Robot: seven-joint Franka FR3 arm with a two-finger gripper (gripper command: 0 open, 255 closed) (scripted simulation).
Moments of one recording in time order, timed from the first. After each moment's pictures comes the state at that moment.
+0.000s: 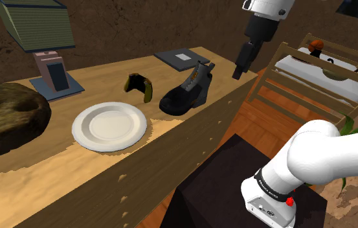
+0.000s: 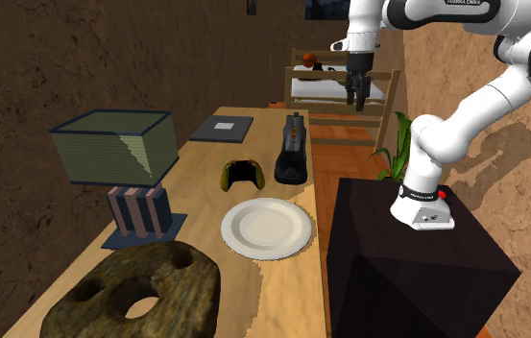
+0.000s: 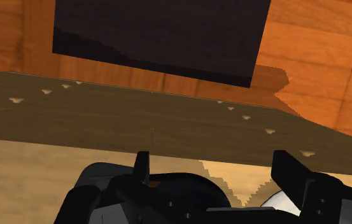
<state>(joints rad) 0.01 -0.80 0.05 -2.35 0.08 1.51 -0.13</state>
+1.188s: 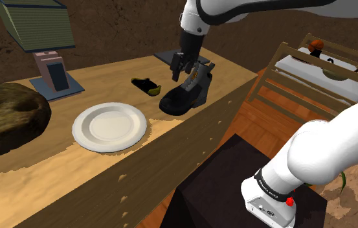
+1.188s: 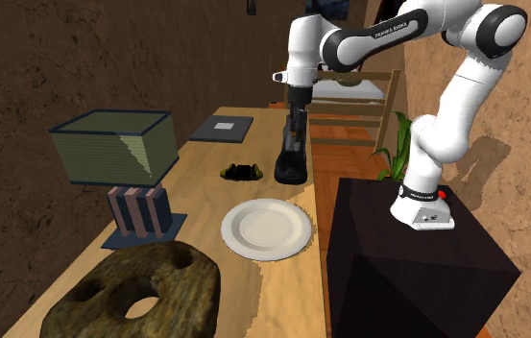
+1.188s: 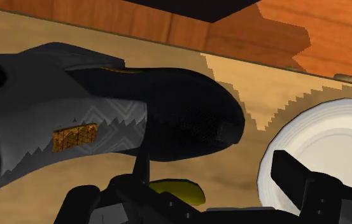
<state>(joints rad) 0.02 -0.27 0.17 -2.17 0.06 1.93 -0.05</state>
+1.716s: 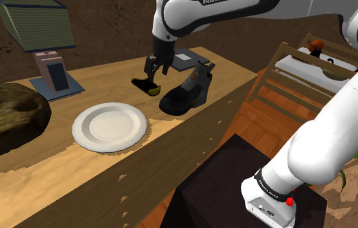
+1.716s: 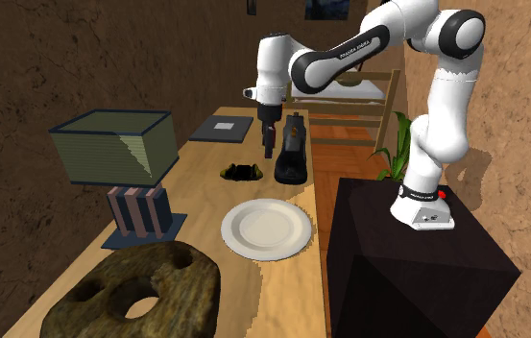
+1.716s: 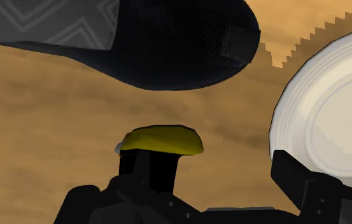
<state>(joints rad) 0.03 0.03 0.21 -1.97 -0.02 2.05 0.02</state>
